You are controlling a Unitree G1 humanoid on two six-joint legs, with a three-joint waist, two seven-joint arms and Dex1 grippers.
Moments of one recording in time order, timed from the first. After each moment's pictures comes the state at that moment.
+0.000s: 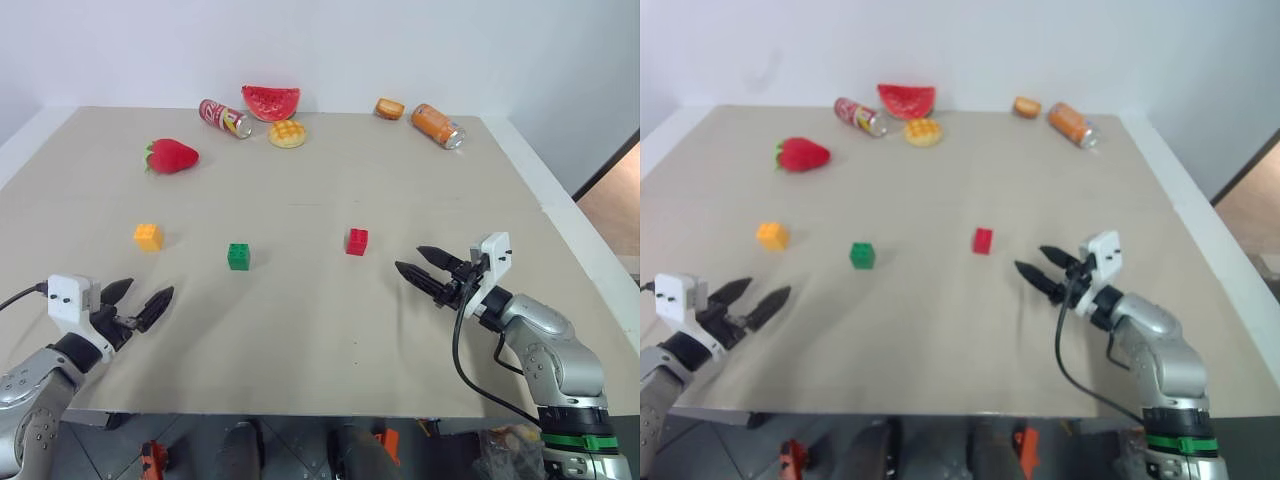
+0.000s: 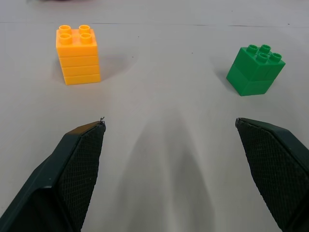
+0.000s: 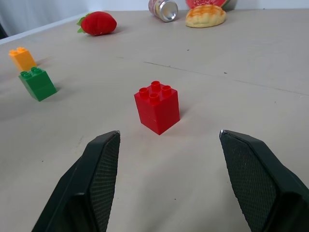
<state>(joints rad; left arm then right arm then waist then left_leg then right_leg) 0.14 0.53 0.46 -0.27 -0.60 0.43 -0.57 -0.22 -0.53 -0.19 -0.08 0.51 0.39 0.76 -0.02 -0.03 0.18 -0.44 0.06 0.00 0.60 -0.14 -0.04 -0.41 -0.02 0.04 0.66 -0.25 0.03</state>
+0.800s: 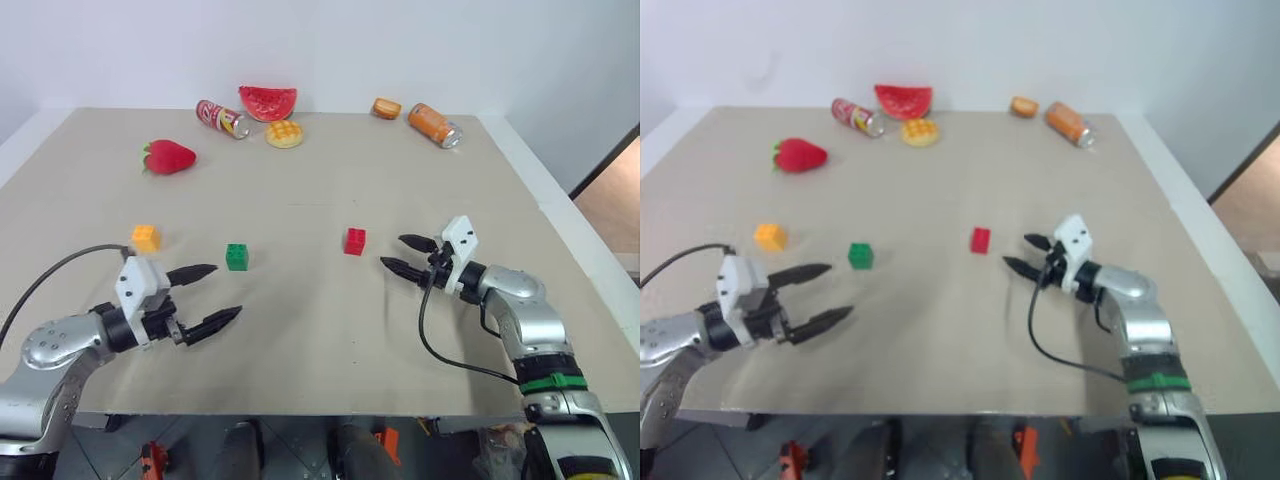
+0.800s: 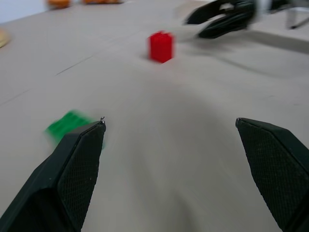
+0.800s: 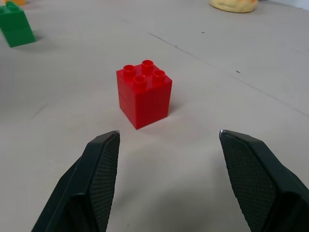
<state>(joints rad) -0.03 0.69 0.17 -0.36 -0.55 0.27 -1.00 -0.57 -0.54 0.00 0.44 0.25 0.07 0.95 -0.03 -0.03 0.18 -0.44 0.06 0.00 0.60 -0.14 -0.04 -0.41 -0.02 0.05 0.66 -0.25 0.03</state>
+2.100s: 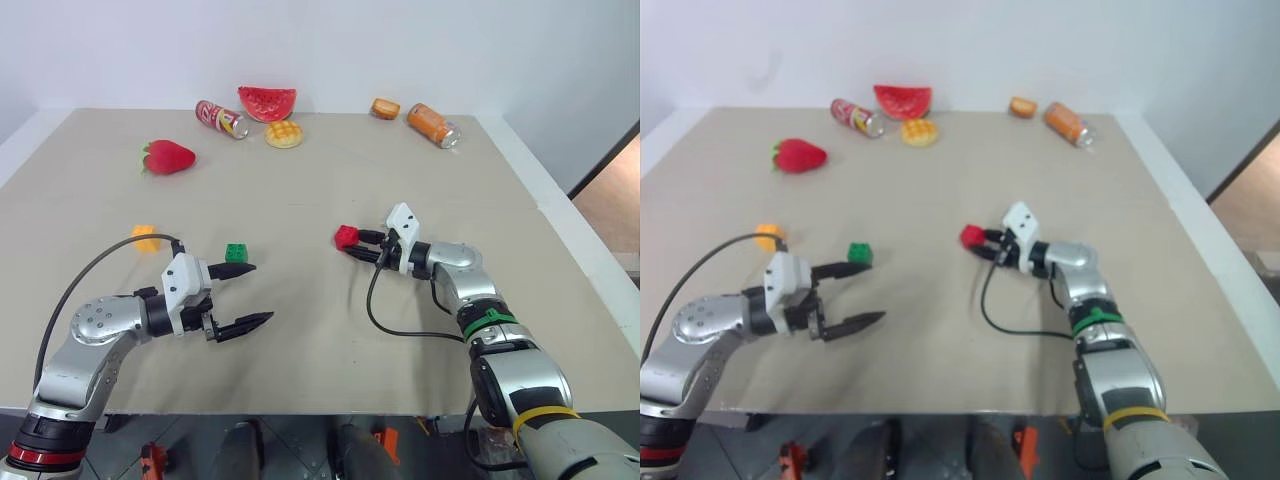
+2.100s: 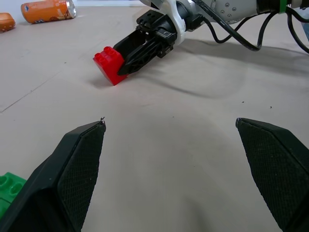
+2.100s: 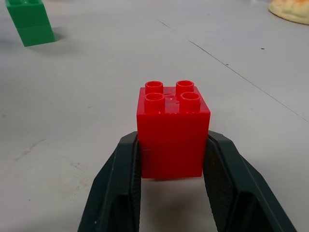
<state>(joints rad) -0.14 0.65 0.05 -0.25 -0.46 0.20 -1.03 -0.84 -0.37 0.06 0.92 0.10 -0.19 1.05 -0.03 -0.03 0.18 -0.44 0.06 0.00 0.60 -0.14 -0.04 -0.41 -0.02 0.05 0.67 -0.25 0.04</state>
